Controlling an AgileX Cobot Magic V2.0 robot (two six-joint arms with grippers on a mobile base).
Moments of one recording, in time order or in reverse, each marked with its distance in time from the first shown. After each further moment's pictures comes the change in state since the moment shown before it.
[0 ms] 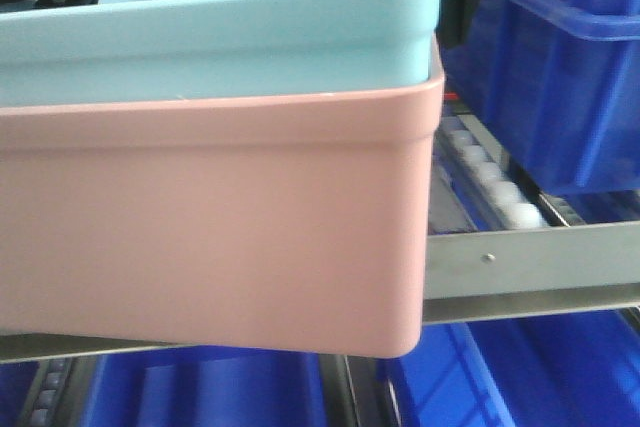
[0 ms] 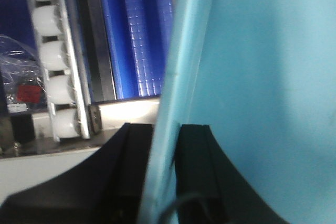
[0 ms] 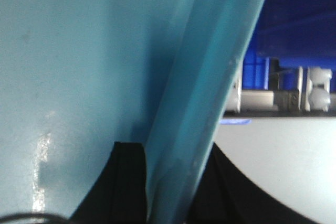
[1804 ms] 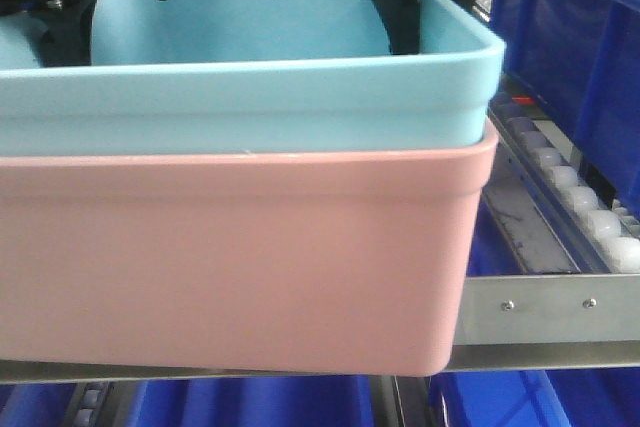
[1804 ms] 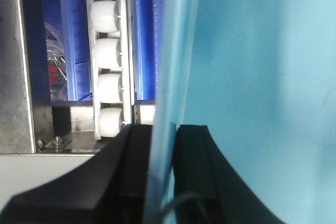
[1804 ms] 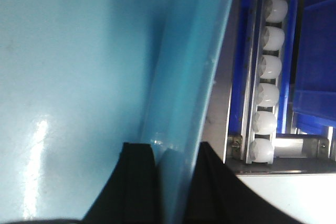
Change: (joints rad) left arm -0.005 0.000 0.000 -0.035 0.041 -0.007; right arm -0.007 0.007 0.000 -0.013 -0.004 0.039
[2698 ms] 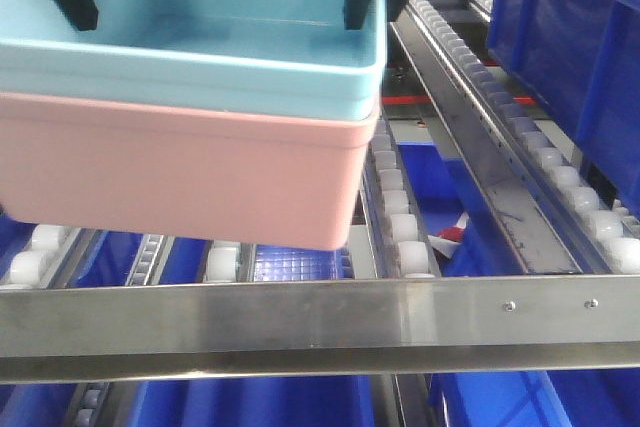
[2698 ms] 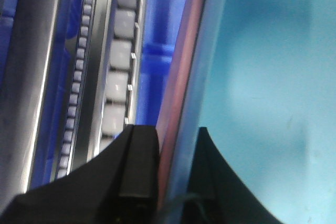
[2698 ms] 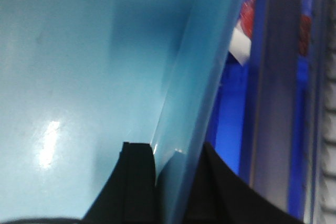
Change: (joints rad) left arm 0.226 0.042 -0.013 0.035 -0.410 0.000; right arm -0.201 0.087 -0.077 0.065 -0.423 -0.168
